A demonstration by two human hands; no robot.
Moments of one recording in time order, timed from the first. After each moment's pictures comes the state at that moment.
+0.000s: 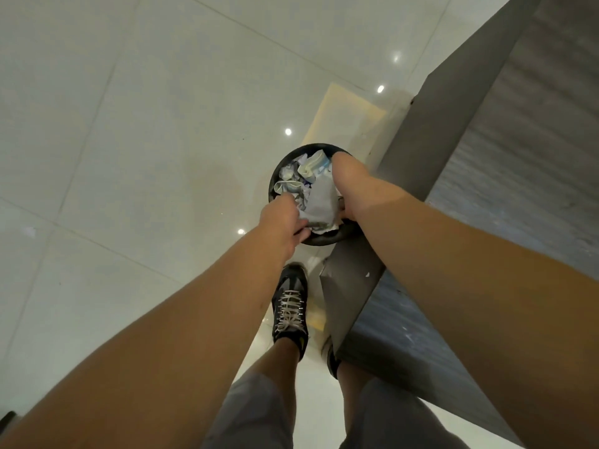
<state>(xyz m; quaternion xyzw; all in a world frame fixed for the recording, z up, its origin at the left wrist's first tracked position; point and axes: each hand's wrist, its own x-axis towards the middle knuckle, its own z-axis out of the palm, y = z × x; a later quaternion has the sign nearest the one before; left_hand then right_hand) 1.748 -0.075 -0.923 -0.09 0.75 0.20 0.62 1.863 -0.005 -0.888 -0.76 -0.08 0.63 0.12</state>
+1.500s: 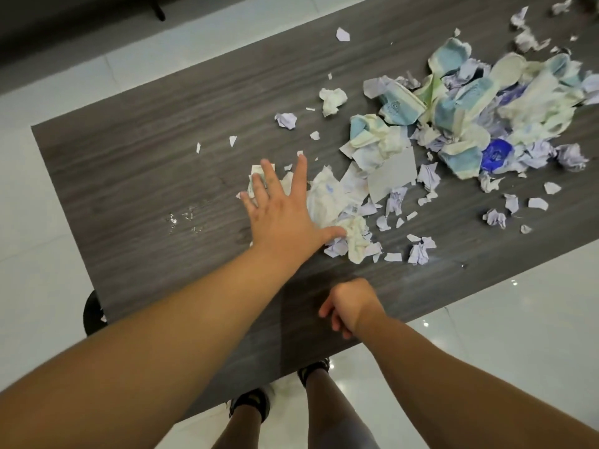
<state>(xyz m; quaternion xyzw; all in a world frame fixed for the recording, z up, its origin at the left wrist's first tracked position) 2.232 -0.210 -0.773 0.89 0.37 -0.16 0.23 2.238 -0.389 -0.796 -0.75 0.15 0.62 0.16</state>
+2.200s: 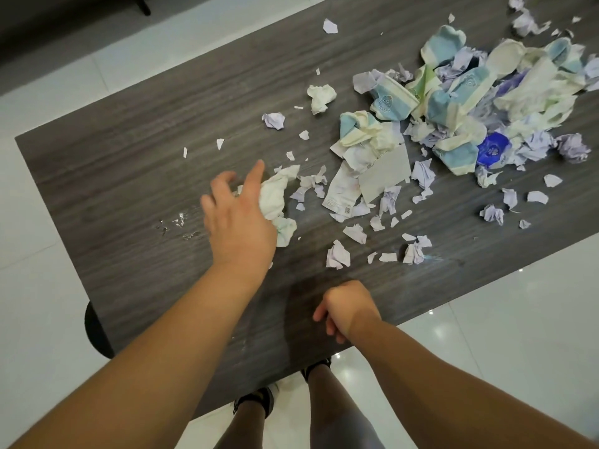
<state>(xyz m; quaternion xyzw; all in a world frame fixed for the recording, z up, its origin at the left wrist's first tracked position) 2.210 -0.188 -0.754 0.86 0.47 -0.06 0.20 2.238 -0.391 -0.800 -0.74 0.14 0.64 0.17</state>
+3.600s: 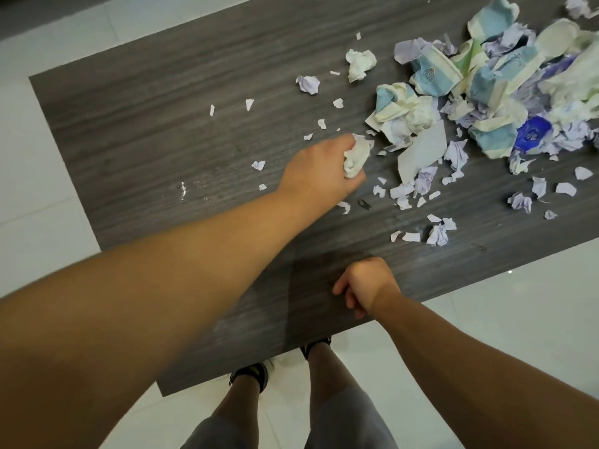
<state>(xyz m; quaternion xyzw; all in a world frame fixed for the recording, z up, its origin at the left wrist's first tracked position) 2.259 -0.192 -0.782 0.89 0.26 -0.05 0.37 2.234 -0.390 -0.797 -0.77 0.13 0.61 0.17</state>
